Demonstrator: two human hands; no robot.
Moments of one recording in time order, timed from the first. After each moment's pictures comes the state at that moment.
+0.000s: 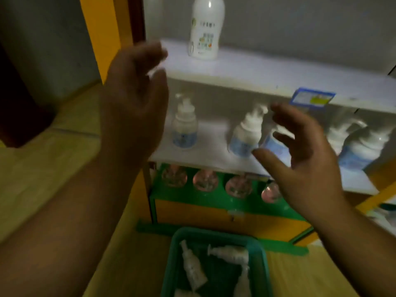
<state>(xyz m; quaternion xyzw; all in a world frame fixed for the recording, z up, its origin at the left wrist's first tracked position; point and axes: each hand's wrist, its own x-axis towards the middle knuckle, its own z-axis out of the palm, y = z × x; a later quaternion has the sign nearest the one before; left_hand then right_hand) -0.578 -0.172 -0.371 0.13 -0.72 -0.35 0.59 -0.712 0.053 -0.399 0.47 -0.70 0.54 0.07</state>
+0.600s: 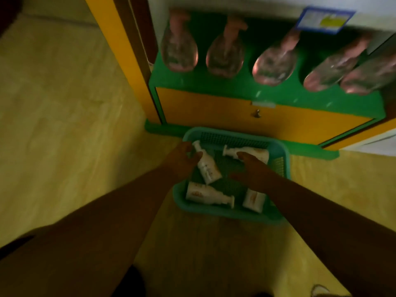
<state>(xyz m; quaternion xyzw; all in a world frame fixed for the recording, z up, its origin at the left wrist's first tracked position) -0.544 -0.080 -0.754 0.43 -0.73 -0.52 -0.08 -0.695 0.091 -0.774 0.27 -0.86 0.14 -0.41</state>
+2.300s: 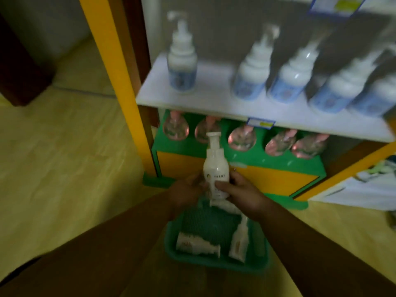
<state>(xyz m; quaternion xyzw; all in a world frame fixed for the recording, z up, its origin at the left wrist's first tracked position) -0.564 -0.066 -0.616 0.31 -0.67 -0.68 -0.06 -0.704 0.070 -0.642 0.16 -0.67 0.54 -0.48</state>
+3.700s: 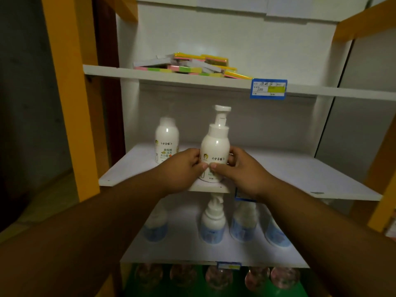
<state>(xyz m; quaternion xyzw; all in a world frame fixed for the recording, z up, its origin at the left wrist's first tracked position) -0.701 -0.156 -0.271 0.08 -0.92 -0.33 0.20 -0.827 -0.006 -0.283 0.43 -0.70 0.55 -0.12</state>
